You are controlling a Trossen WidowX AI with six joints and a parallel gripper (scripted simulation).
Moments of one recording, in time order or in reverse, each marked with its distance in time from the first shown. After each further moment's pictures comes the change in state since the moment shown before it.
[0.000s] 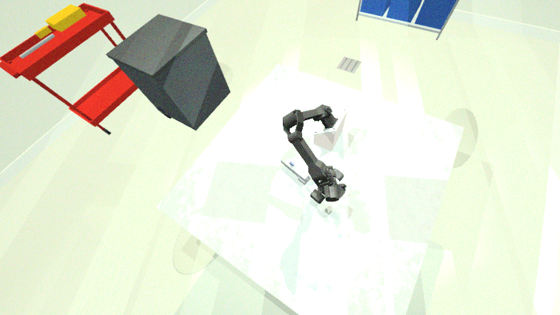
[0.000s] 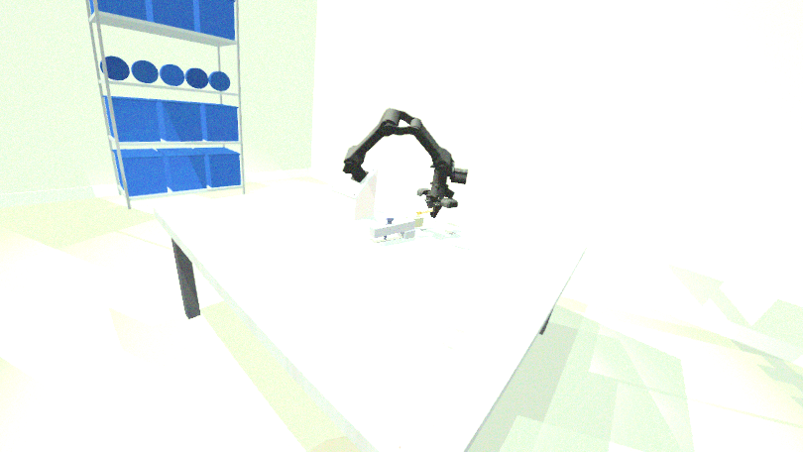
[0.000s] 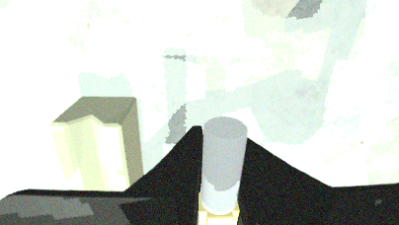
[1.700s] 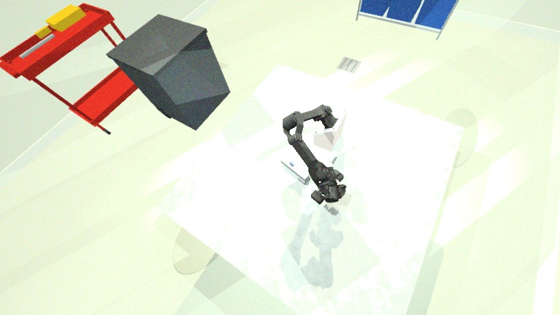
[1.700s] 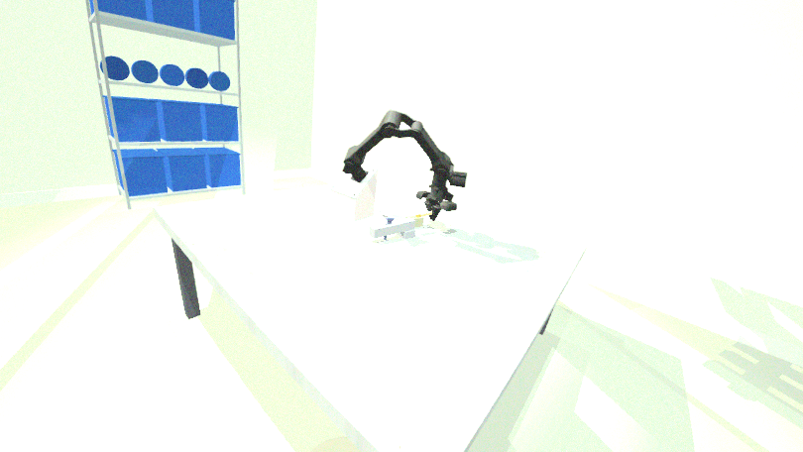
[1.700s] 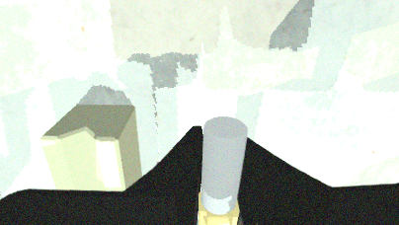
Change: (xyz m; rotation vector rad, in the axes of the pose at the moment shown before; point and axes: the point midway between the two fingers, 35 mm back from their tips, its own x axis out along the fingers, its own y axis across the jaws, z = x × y) arm 0.013 0.002 0.001 0.000 0.001 0.000
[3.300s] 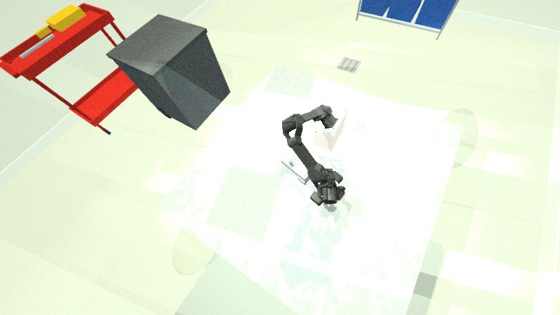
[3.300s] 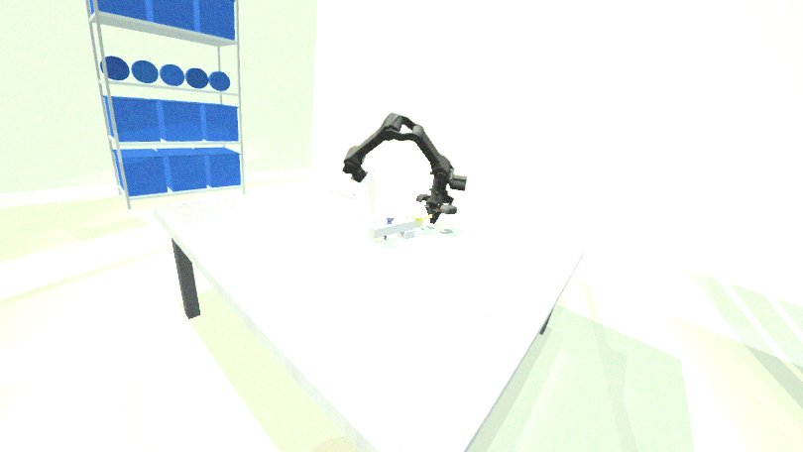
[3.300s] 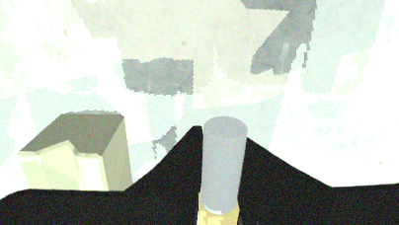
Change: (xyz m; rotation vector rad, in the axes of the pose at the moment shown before) arm 0.013 -0.004 0.000 0.001 0.000 0.000
